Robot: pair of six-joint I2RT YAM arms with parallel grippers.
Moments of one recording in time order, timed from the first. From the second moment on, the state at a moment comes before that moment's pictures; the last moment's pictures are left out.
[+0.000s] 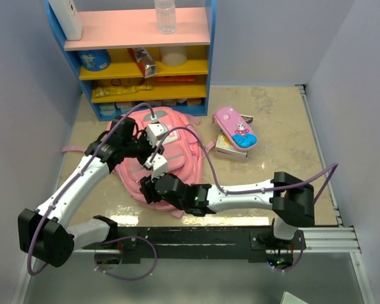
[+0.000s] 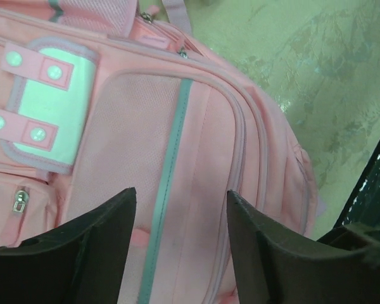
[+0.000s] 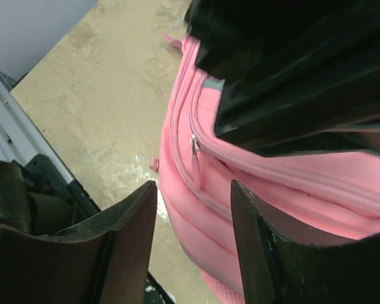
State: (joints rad) left arm -0.37 1.16 0.97 -0.59 0.51 0.38; right arm 1.35 1.69 1.07 0.20 0.43 0.46
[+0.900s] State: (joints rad) left arm 0.04 1.15 1.11 -0.75 0.69 0.59; right arm 1.37 1.94 1.30 0.02 0.51 0.45
